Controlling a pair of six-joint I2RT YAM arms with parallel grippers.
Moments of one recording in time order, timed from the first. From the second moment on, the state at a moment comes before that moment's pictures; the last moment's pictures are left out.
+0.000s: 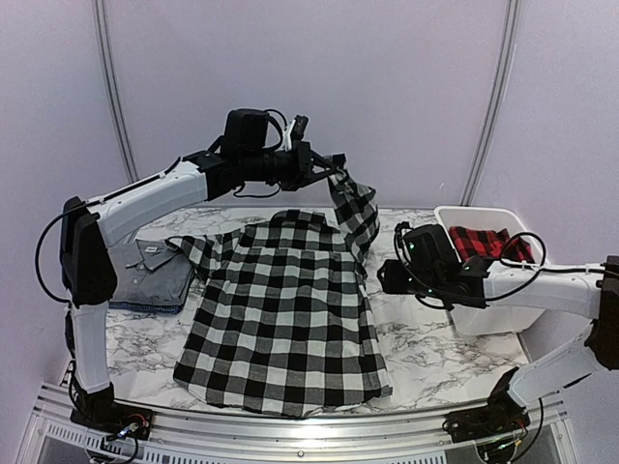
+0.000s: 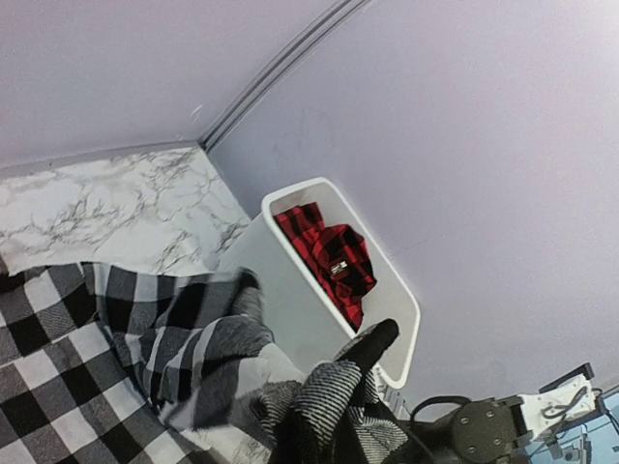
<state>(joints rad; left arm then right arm) -0.70 2.03 1.95 -0.17 0.51 -0.71 0.72 1.33 0.79 -0.15 0.27 0.52</state>
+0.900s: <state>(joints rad) -0.65 2.03 1.87 -0.09 0.46 -0.85 0.88 1.21 0.60 -0.24 0.00 0.67</state>
